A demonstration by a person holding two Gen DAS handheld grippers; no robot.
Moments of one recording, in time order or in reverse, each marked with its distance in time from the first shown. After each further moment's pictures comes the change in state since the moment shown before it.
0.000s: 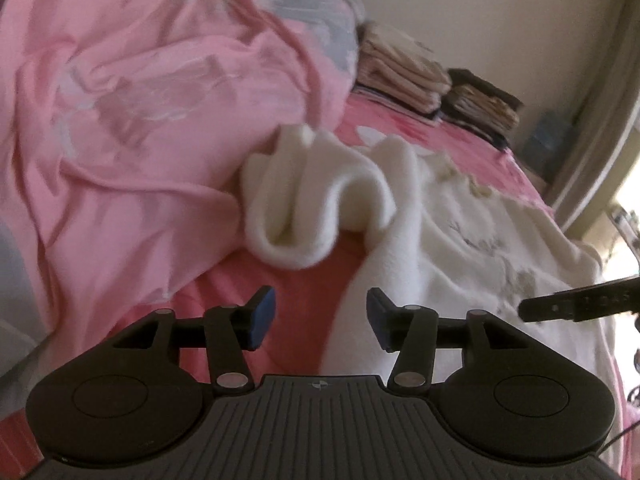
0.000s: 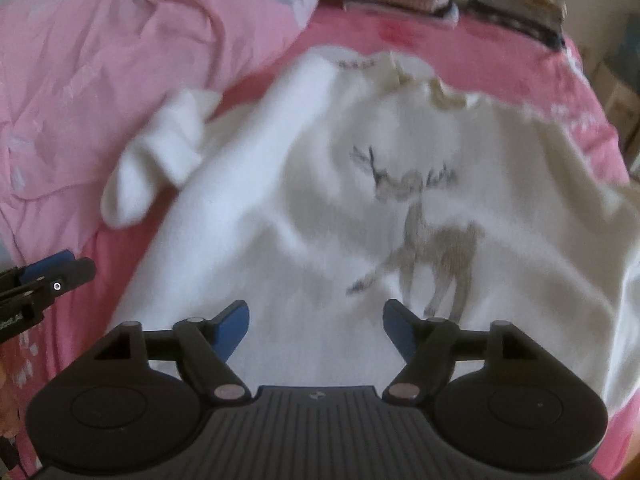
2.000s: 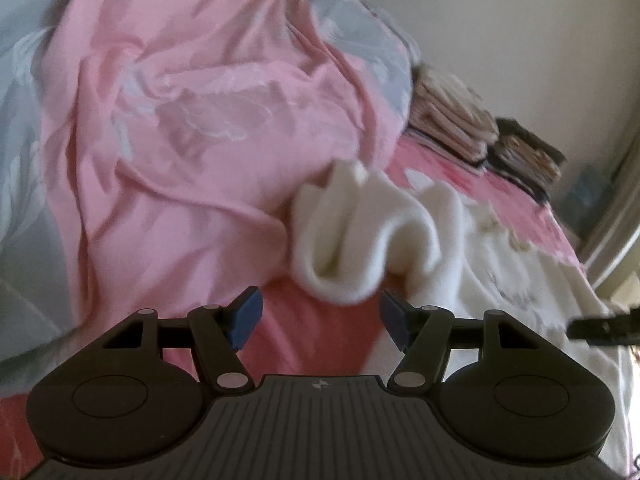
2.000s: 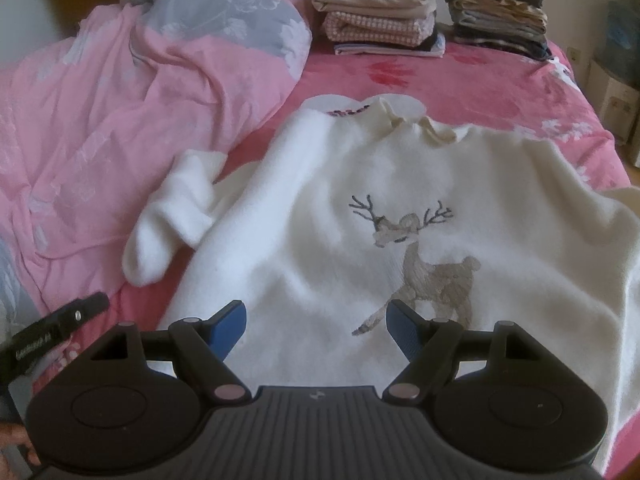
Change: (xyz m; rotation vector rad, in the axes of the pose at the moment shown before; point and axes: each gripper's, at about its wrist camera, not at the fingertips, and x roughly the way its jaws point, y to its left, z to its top) left arm -0.001 0.017 0.010 -0.108 -0.130 0.119; right arm -0.012 -0.019 0.003 0.107 -0.106 0.087
